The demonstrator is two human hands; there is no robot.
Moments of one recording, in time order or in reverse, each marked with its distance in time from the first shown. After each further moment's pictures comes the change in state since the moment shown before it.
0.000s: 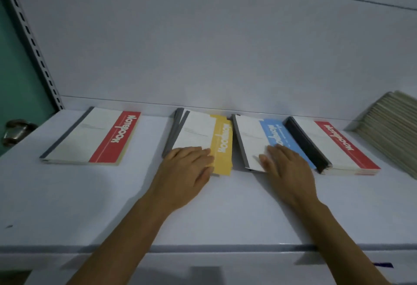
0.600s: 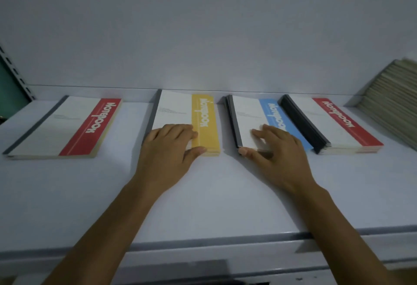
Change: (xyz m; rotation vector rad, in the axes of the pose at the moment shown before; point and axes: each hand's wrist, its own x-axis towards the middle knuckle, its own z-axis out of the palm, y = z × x) left_hand 0.016 -0.004 0.018 0.067 -0.064 -0.156; right_hand -0.001 0.003 0.002 0.124 -0.021 -0.065
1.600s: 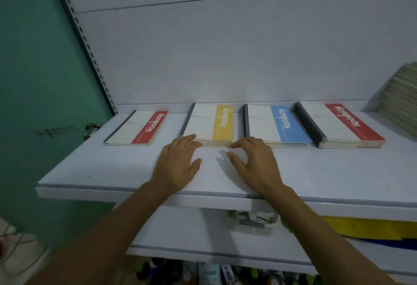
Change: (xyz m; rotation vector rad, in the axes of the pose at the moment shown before) left_hand -0.070 0.027 -0.047 0.136 -0.123 -0.163; right_hand -0.054 -0.057 -0.012 0.314 0.036 -0.242
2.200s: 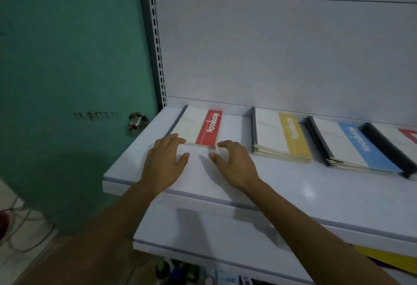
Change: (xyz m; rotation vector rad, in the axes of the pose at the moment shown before) left_hand -0.041 -0.195 -0.028 -0.206 0.068 -0.314; right_hand 0.067 -0.154 0.150 0.106 -0.276 0.155
